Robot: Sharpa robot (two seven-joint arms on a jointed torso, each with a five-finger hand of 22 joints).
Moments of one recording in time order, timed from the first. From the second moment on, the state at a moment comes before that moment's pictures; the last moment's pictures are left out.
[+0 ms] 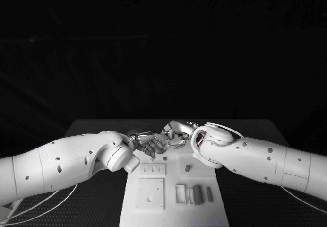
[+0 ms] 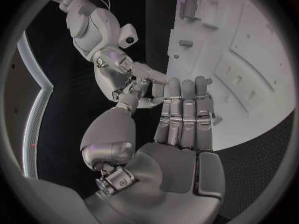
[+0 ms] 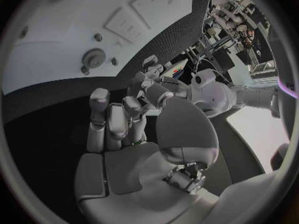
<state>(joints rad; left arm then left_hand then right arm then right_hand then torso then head) 1.31 -0.67 -0.18 1.45 -0.39 -0.31 -0.26 0.78 -0.07 0.34 -0.22 0.05 1.00 0.11 0.39 0.45 1.18 0.01 0.52 0.61 1.07 -0.01 0.72 0.92 0.02 1.02 -0.11 0.32 0.99 1.20 -0.57 -0.04 1.39 -1.40 -0.25 -0.16 1.11 -0.06 0.60 -0.30 0.05 0.98 0.04 0.32 0.59 1.21 -0.03 1.10 1.22 1.31 -0.13 1.47 1.09 0.22 1.19 -0.06 0.98 1.31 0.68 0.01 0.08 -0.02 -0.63</state>
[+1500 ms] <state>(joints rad) 1.30 -0.67 -0.18 1.45 -0.39 -0.30 -0.29 0.85 0.01 0.37 -0.26 0.05 1.00 0.10 0.39 0.45 1.19 0.00 0.52 0.61 1.07 -0.02 0.72 0.92 0.03 1.03 -0.12 0.33 0.99 1.19 -0.55 -0.04 1.39 -1.40 -0.24 -0.18 1.10 -0.06 0.60 -0.30 0.05 0.98 0.03 0.33 0.59 1.21 -0.03 1.10 1.22 1.31 -0.13 1.47 1.08 0.22 1.19 -0.06 0.98 1.31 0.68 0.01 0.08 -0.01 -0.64</state>
